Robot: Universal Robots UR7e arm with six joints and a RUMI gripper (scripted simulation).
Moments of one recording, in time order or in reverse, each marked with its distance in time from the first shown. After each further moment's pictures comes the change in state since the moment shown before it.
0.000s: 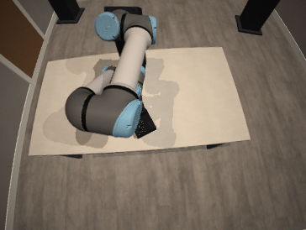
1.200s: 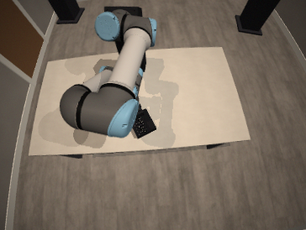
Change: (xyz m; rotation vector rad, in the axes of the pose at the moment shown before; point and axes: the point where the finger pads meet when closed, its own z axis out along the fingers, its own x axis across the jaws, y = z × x) arm -0.019 0.000 0.000 0.000 0.000 0.000
